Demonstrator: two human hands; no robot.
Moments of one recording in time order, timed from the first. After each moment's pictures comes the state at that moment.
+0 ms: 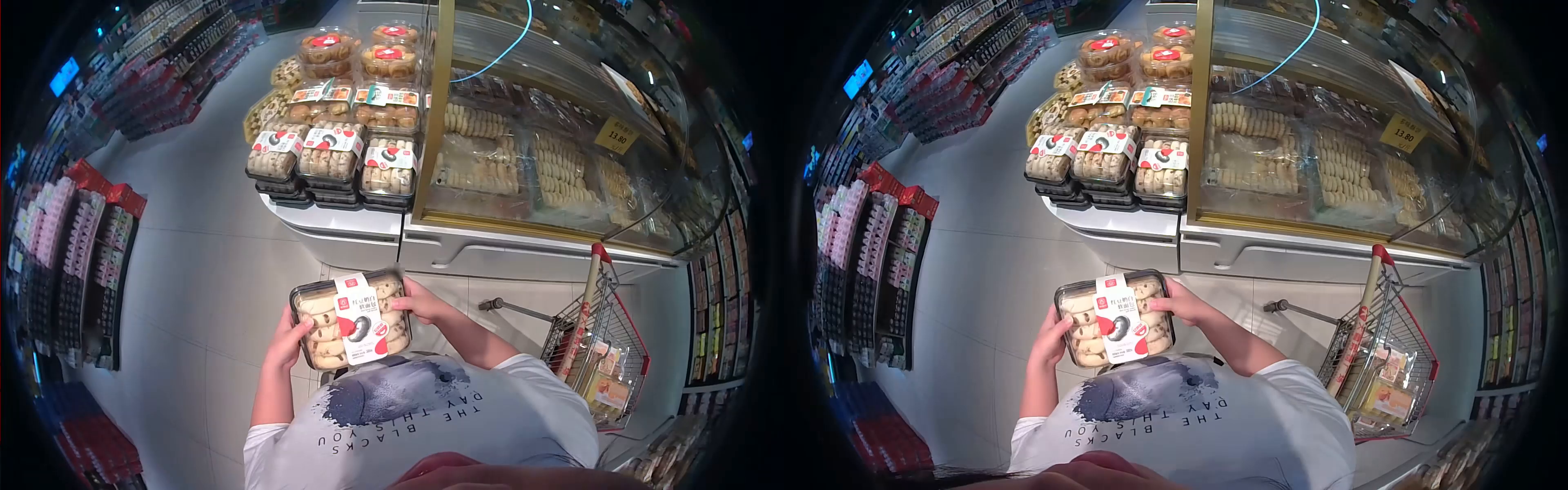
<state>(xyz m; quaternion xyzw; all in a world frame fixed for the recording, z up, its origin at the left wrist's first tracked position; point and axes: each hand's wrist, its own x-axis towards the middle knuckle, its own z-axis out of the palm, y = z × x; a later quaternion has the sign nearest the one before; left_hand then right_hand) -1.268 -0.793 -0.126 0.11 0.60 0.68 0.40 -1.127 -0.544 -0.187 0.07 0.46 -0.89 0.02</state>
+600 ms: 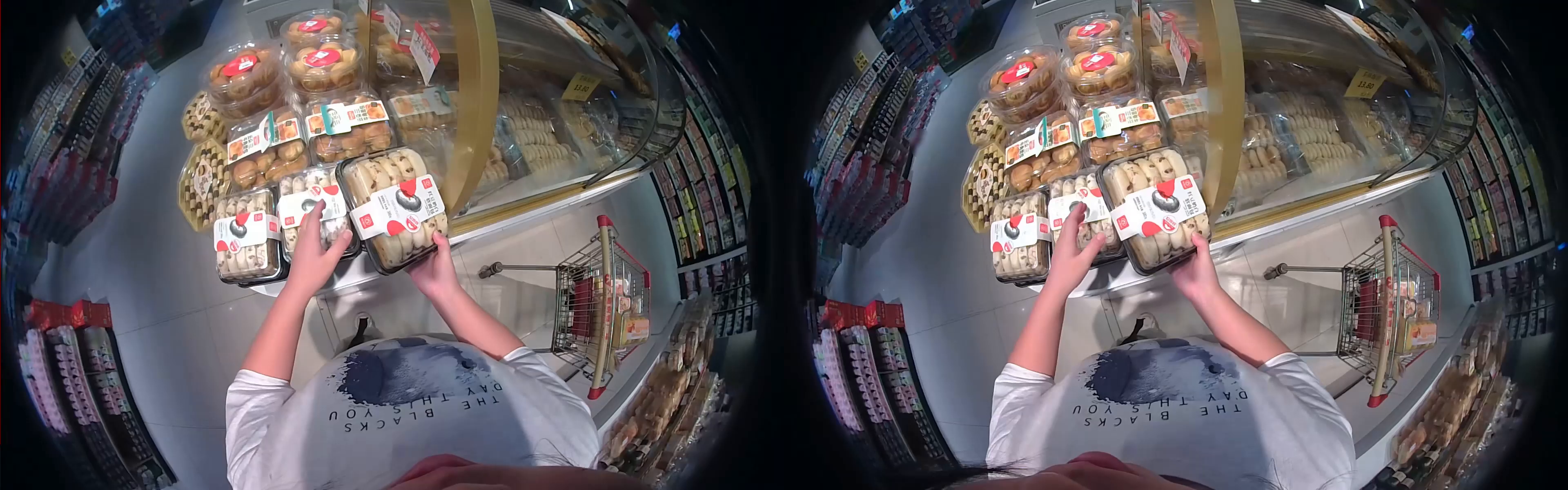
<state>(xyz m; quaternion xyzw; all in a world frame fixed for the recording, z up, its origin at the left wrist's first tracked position) -1.521 -0.523 -0.082 0.54 0.71 0.39 0.23 -1.315 -0.451 -0.164 0.26 0.07 -0.88 -0.40</state>
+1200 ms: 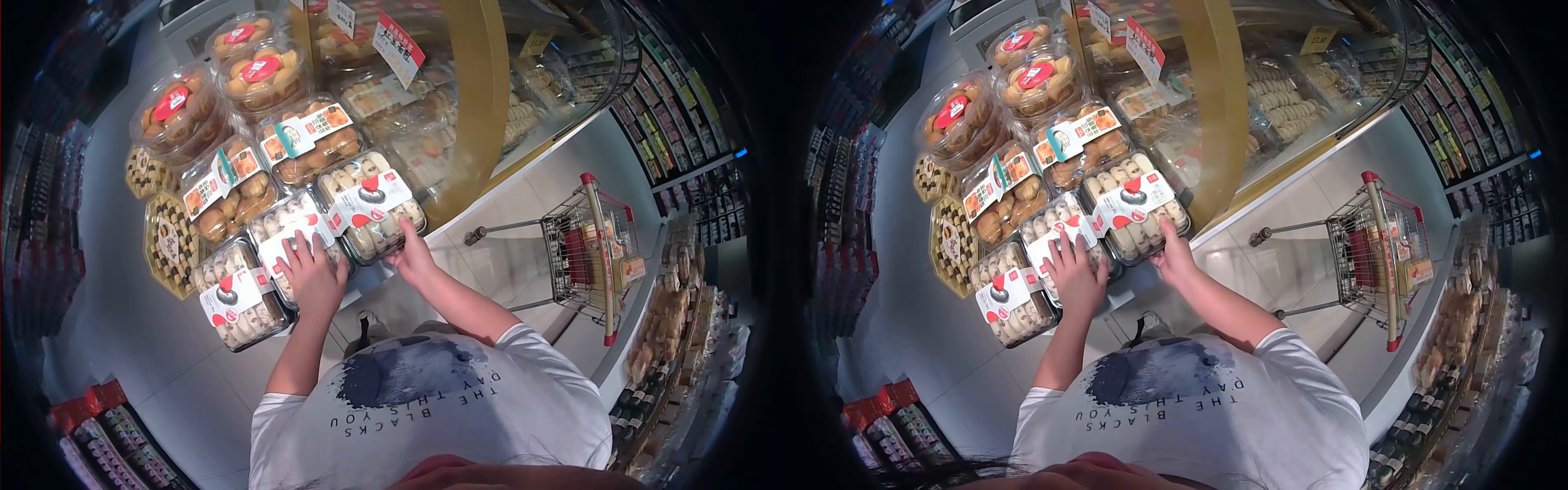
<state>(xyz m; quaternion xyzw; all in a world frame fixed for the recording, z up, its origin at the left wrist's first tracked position) -1.543 -0.482 -0.130 0.62 0.77 0.13 0.00 -1.378 -0.409 -0.190 0.46 0.09 -0.78 -0.41</state>
